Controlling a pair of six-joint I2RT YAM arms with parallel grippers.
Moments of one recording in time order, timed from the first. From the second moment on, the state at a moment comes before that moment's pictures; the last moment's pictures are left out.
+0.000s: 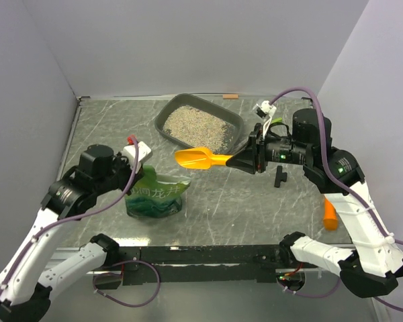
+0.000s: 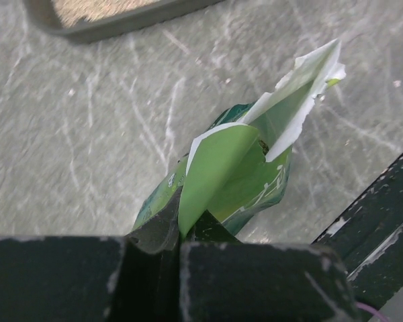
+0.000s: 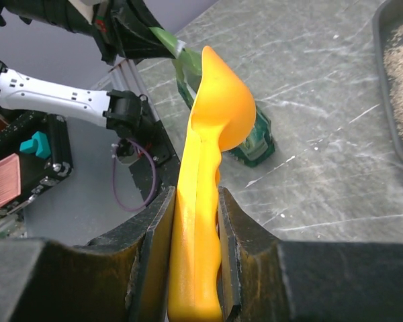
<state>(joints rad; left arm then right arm) -0.52 0.77 1.09 -0.90 0.14 0.22 0.52 1.03 1.49 -0.83 -0.67 0.16</state>
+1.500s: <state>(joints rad) -0.74 0.84 1.00 -0.62 0.12 0.21 0.63 1.09 1.46 -1.02 -0.53 0.03</state>
